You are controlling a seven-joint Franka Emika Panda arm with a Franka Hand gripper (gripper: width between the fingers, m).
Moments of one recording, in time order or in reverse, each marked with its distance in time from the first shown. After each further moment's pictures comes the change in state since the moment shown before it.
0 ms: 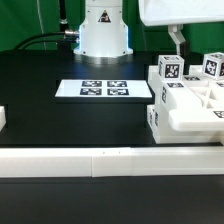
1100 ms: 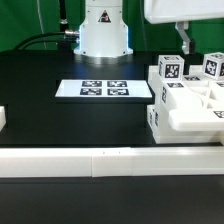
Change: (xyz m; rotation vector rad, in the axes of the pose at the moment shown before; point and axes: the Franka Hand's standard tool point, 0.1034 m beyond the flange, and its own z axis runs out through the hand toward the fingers) arm -0.003 -0.014 -0.003 -0.085 0.008 -0.766
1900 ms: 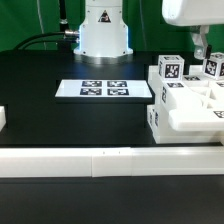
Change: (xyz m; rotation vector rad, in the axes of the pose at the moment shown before) arm -0.003 -0.006 0.010 -0.084 -0.017 -0.356
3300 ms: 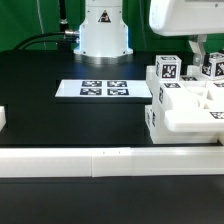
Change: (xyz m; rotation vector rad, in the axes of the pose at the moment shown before) arm -0.006 0.008 0.011 -0.006 0.006 0.192
